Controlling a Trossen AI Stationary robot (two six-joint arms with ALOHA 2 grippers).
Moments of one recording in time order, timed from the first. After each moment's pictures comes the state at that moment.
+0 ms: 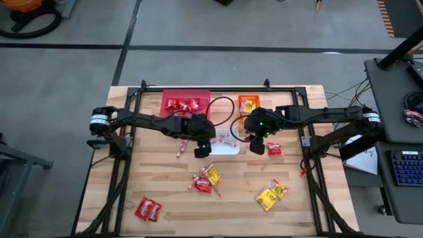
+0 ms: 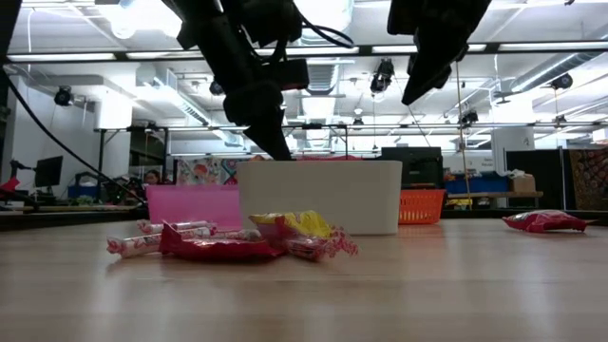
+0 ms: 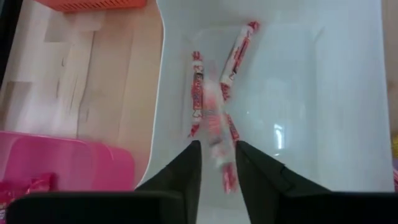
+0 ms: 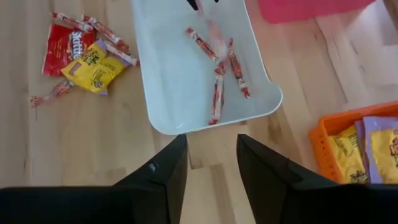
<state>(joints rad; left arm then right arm) 0.05 1.73 1.19 -0.45 -0.20 0.07 -0.08 1.31 1.11 -0.76 -0.03 0.11</state>
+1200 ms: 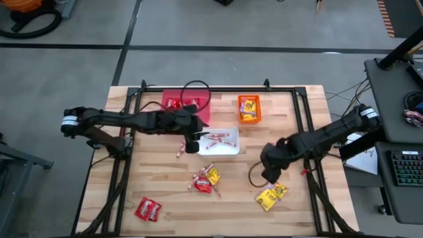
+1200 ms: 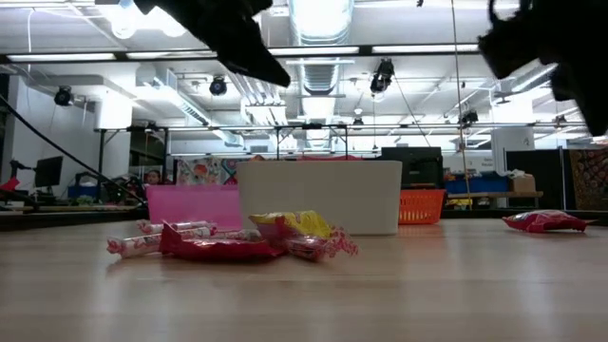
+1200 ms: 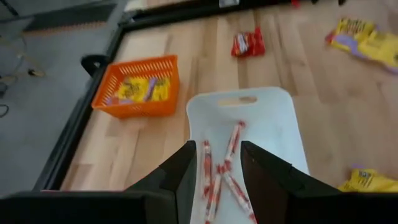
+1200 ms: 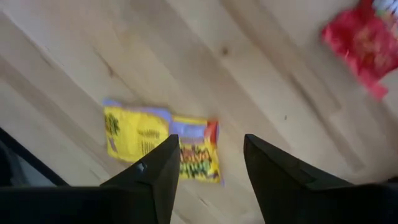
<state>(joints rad) 0.05 1.37 1.03 -0.22 -0.16 0.18 0.34 1.31 0.96 -1.04 -0.17 1.09</state>
